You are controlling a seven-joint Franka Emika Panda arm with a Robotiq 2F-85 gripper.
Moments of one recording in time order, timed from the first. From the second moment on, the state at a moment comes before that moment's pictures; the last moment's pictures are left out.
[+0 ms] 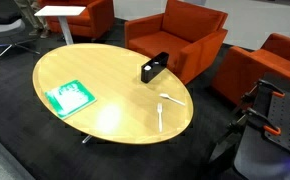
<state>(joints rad) 0.04 -0.79 0.38 -2.45 0.06 1.90 0.51</state>
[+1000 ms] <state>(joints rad) 0.04 -0.63 0.40 -2.56 0.09 2.04 0.61</state>
